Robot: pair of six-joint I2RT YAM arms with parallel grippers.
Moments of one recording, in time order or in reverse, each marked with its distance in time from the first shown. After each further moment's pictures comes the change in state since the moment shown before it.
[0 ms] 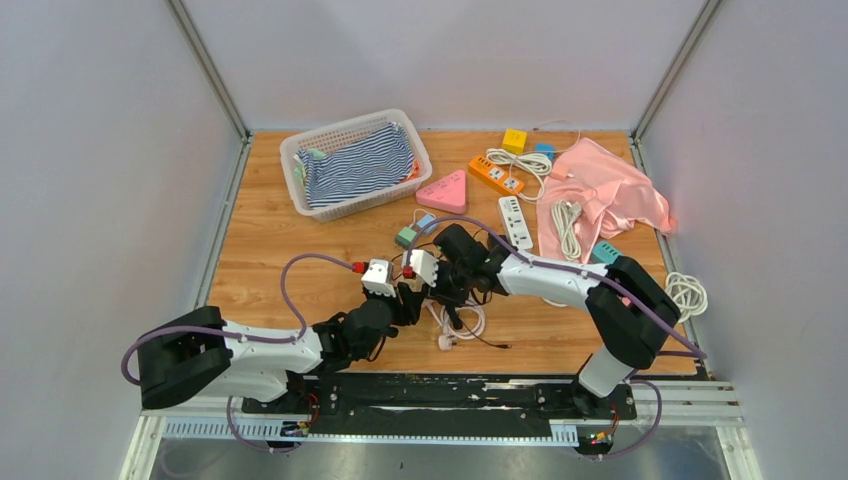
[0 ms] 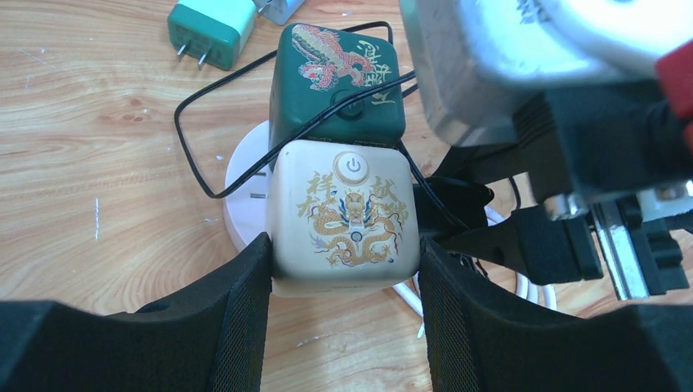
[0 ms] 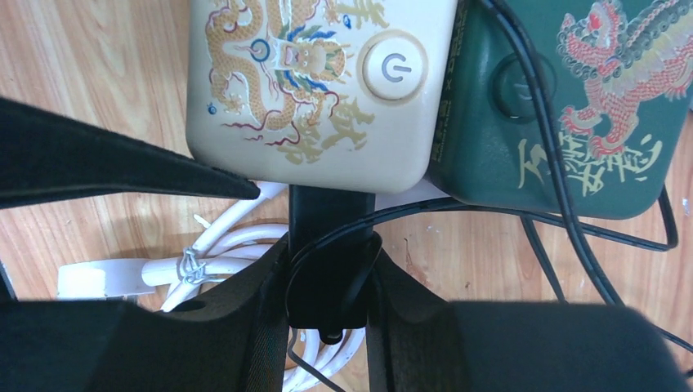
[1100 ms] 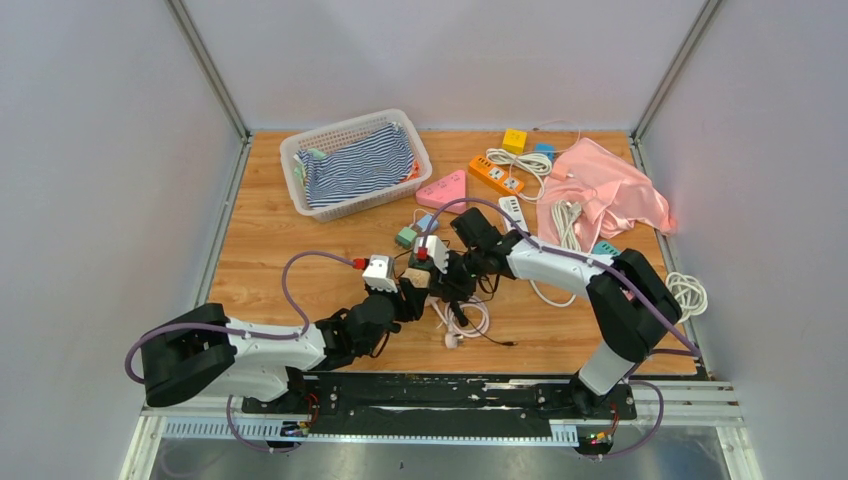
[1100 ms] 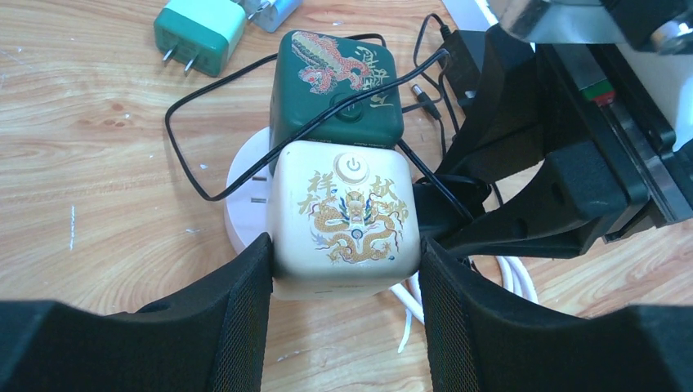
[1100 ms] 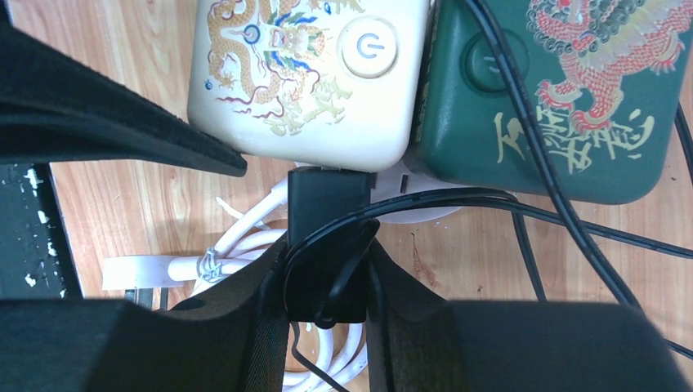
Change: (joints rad) left arm 0.013 0.022 0.026 0.001 0.015 -0.040; right arm -0.128 0.017 0.035 -0.070 -0.192 -0.022
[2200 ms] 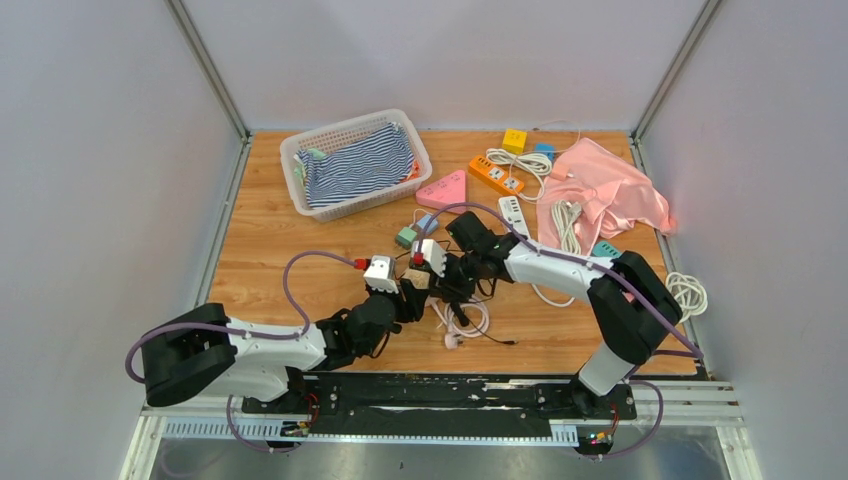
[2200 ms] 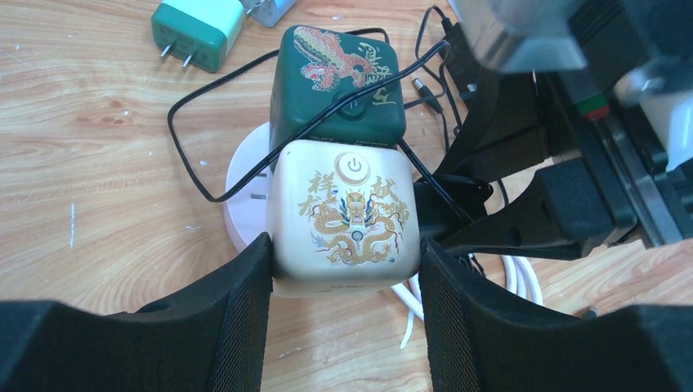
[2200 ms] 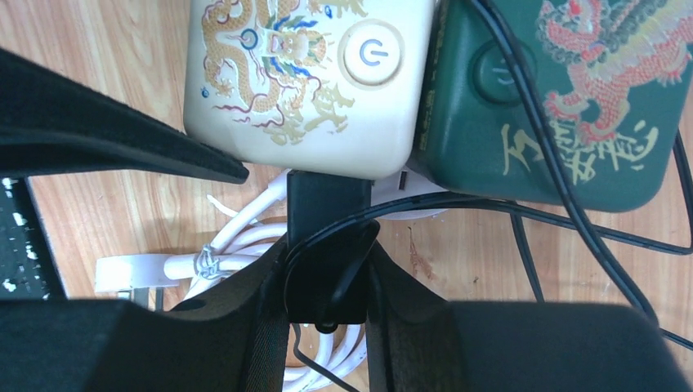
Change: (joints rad) left arm -0.004 0.000 0.002 -0.018 0.004 0.006; right arm 0.051 -0.010 -0.003 -0.007 0.094 0.001
